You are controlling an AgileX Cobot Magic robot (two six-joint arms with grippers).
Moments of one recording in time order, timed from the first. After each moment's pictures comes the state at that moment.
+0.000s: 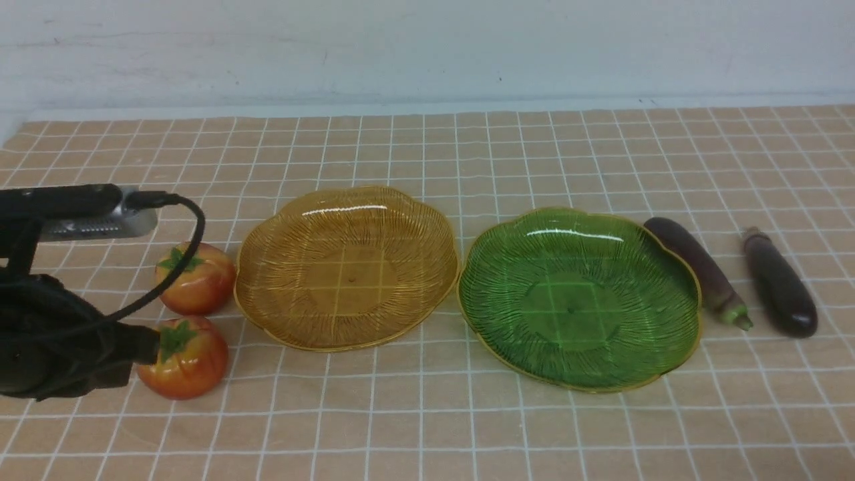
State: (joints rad) right arm -0.05 0.04 -0.11 0.73 0.41 0.05; left arm -0.02 1.19 -0.87 -0.21 0.91 0.09
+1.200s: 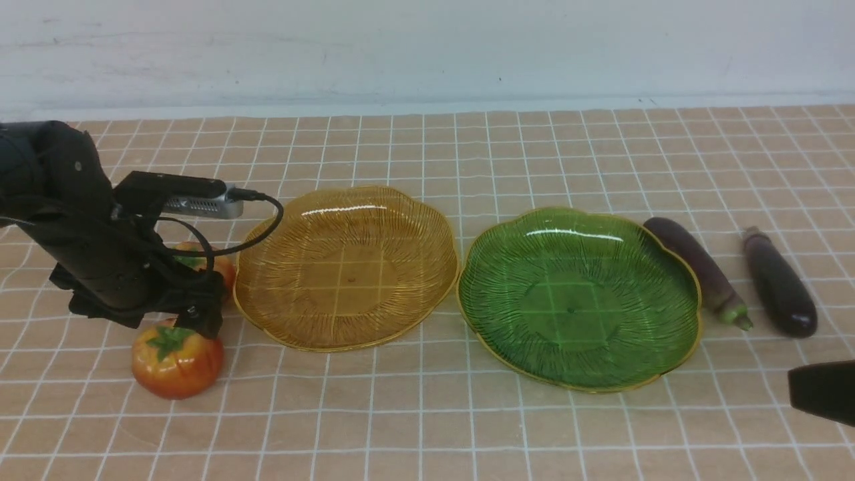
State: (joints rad) right arm -0.05 0.80 -0.74 0.71 1.17 -0.42; left arm -0.02 1.73 -1.15 -0.07 0.79 0.15
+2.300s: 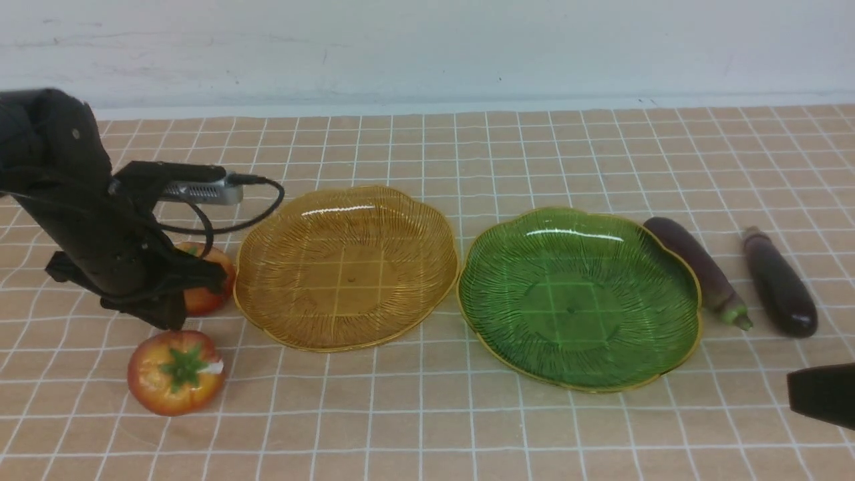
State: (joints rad) right arm -0.05 0.80 -0.74 0.71 1.18 -0.42; left arm -0.02 1.73 -1.24 -0.11 0.96 0.12
